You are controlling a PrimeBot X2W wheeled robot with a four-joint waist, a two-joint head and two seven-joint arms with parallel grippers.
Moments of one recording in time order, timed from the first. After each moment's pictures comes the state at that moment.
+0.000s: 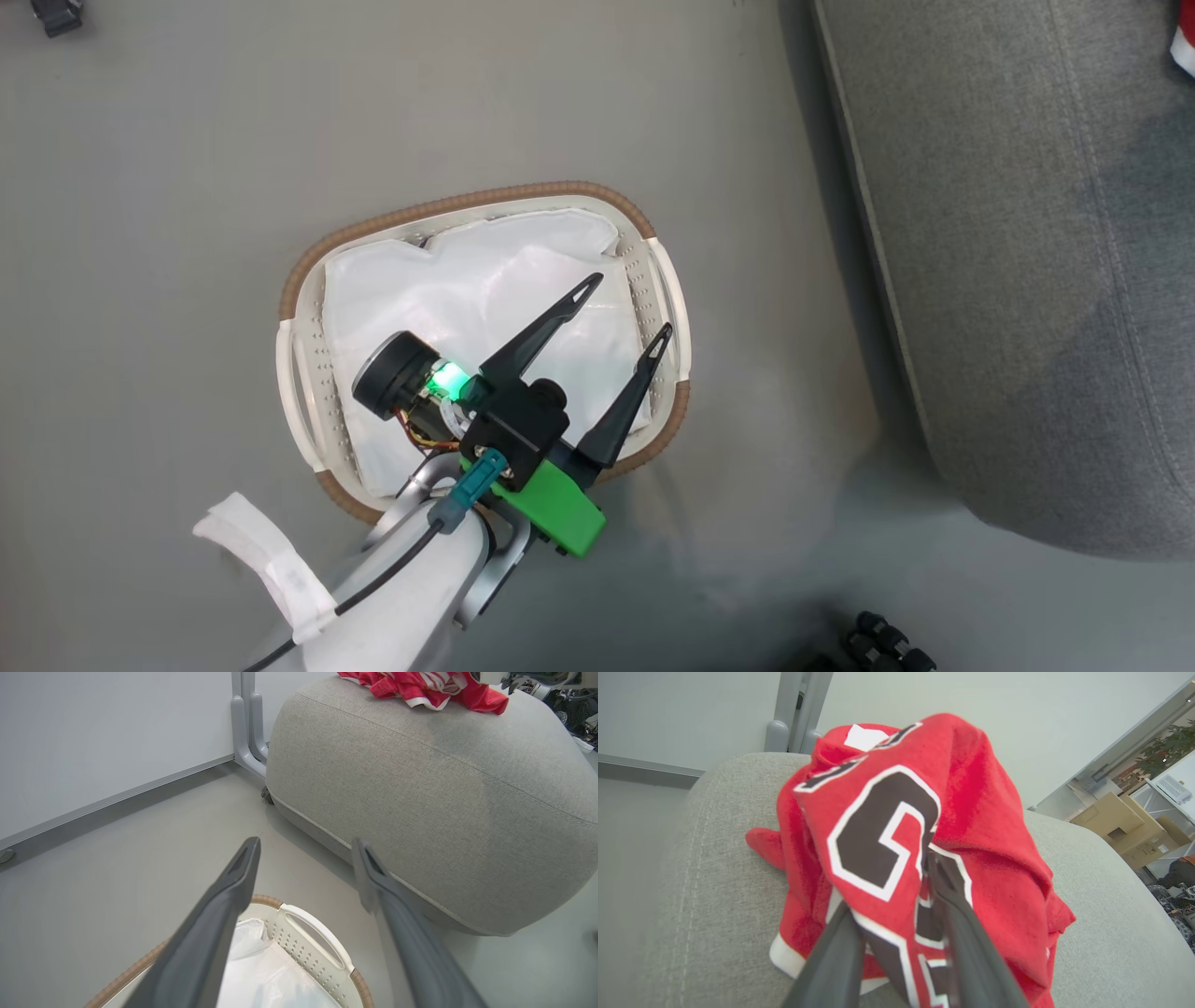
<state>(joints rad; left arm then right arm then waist) -0.52 0.21 -0.78 0.20 -0.26 -0.03 -0.22 -0.93 -0.33 -0.38 0.77 -0.27 0.13 -0.26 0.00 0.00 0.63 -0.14</state>
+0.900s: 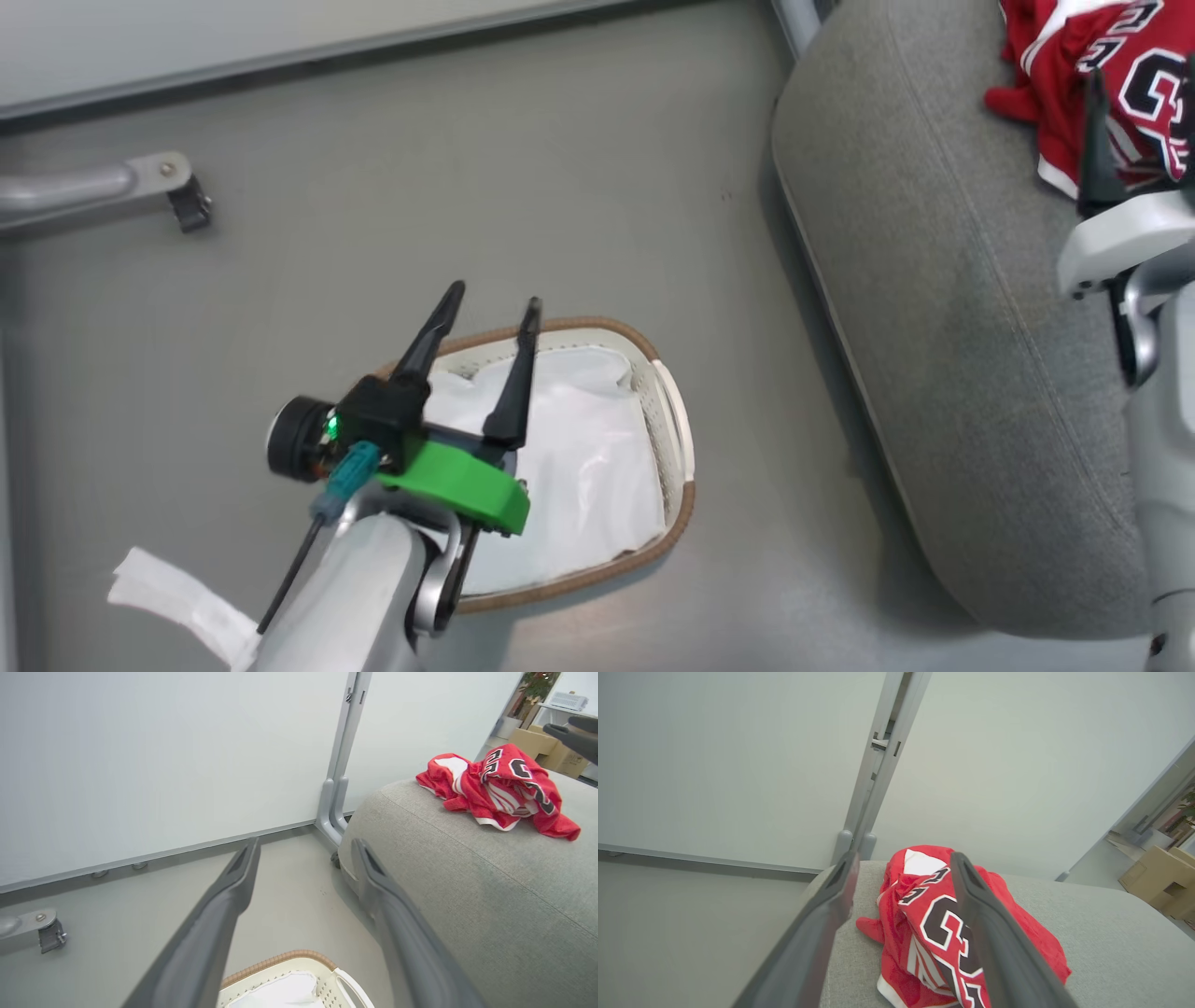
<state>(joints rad) -0.39 0.14 -0.53 0.27 -0.39 0.02 -0.26 -0.73 -0.22 -0.20 0.58 -0.17 0.13 -0.26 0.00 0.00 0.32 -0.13</state>
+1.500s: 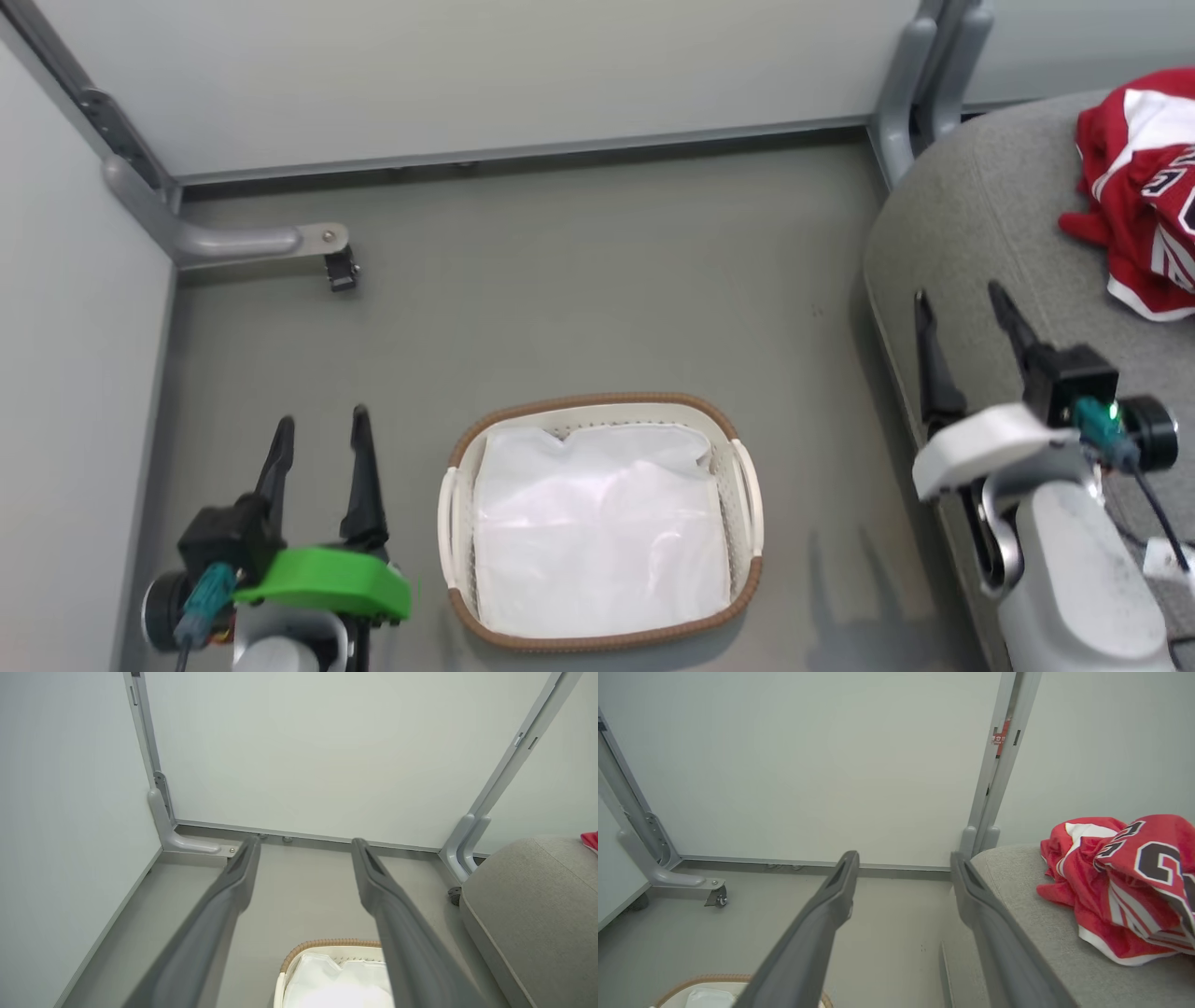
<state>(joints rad) -0.12 0.09 -0.17 0.26 -0.36 0.02 -0.26 -0.36 -0.05 -0.08 0.41 0.02 0.13 -0.26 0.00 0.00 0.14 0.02</state>
